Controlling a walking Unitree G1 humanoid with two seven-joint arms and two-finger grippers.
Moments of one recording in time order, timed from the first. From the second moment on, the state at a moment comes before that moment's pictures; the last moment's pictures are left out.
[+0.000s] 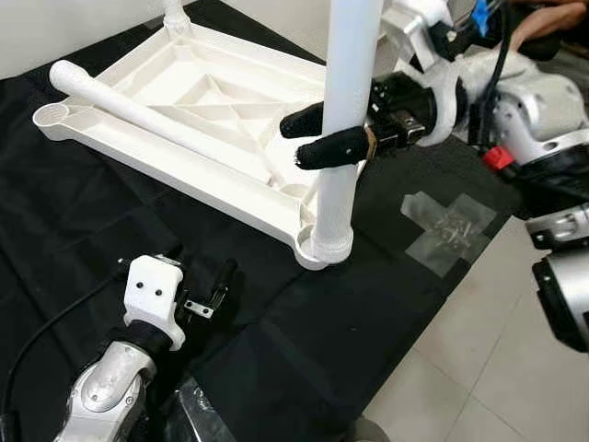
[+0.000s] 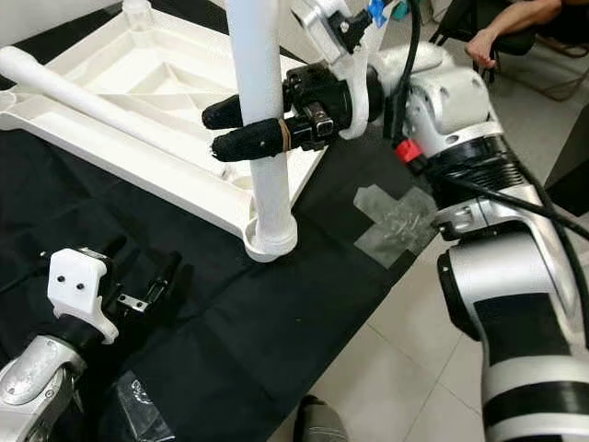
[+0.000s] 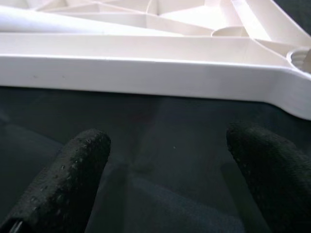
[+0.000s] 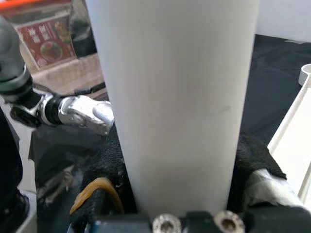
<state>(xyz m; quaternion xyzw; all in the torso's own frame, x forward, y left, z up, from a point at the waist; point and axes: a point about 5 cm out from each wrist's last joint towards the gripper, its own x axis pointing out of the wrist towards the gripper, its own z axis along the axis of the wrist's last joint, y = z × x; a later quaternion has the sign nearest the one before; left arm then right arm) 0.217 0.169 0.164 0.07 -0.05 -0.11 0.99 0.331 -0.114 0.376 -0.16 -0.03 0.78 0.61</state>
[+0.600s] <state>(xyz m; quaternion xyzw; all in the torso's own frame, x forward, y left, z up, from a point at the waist) 0.215 0.168 0.168 0.07 -0.05 -0.11 0.99 0.323 -0.101 0.373 -0.19 -0.07 0.80 0.56</state>
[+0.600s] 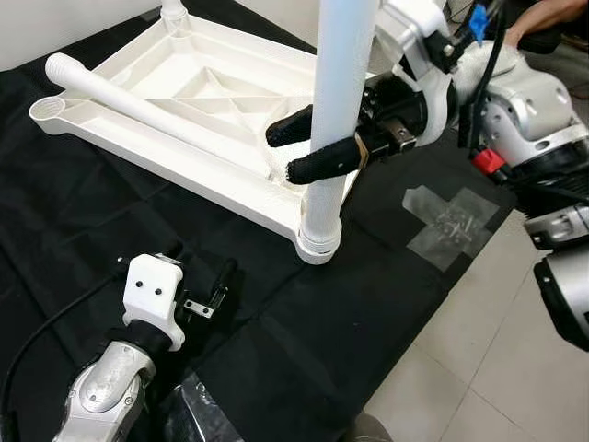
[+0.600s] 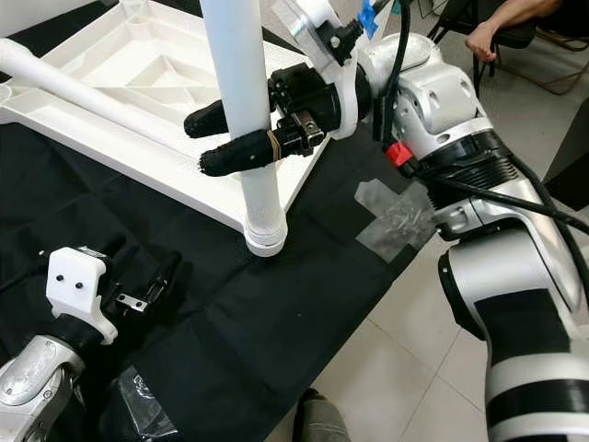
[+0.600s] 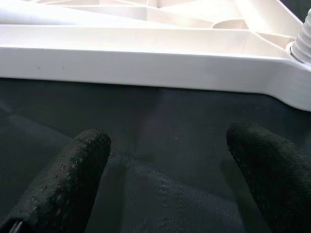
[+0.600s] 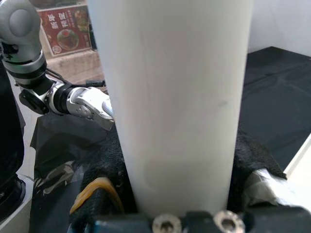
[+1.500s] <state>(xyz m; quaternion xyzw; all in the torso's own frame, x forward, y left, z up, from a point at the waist) 0.215 0.168 0.168 0.07 -0.05 -0.11 0.99 0.321 -0.117 0.367 -0.12 -0.09 0.81 0.57</state>
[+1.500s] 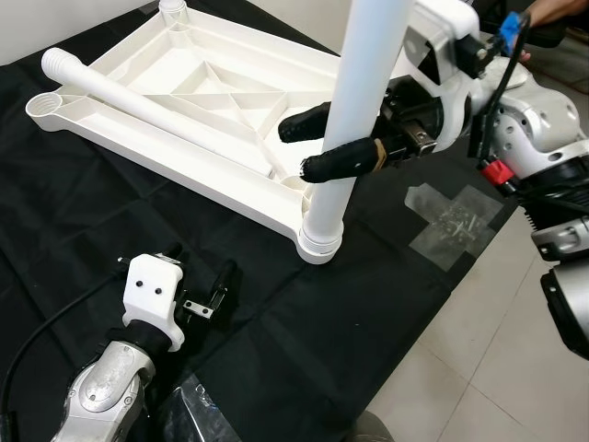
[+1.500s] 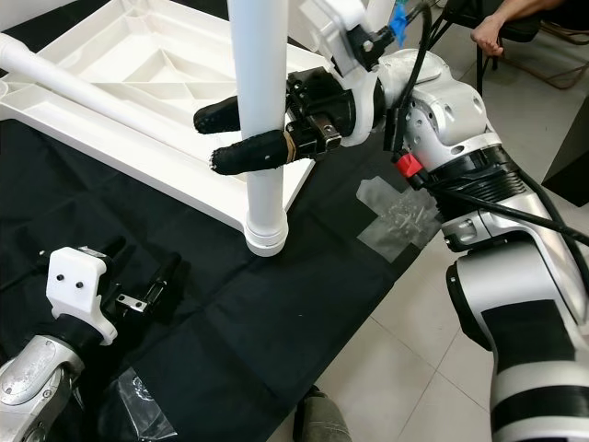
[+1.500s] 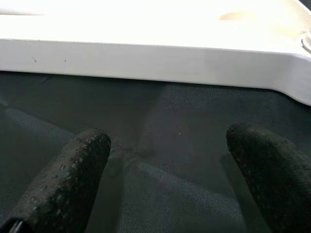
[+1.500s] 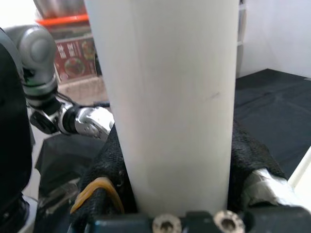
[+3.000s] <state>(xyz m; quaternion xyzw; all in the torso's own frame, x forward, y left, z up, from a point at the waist) 0.221 0.166 0.171 0.07 -0.06 -0.12 0.99 0.316 -0.122 0.342 -0.12 -0.09 0.66 0.74</state>
